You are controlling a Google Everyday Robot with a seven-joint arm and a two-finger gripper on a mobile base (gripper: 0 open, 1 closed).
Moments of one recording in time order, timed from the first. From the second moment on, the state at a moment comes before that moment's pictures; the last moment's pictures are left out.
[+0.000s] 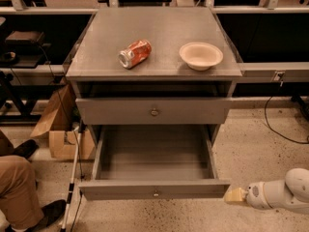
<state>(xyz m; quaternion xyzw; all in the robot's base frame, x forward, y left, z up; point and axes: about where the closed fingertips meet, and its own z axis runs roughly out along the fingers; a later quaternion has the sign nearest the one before) 0.447 -0.302 0.434 0.07 0.93 0.34 0.09</state>
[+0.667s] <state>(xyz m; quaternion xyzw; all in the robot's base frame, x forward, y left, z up) 0.484 -0.268 0.413 0.08 0.93 0.35 0.10</state>
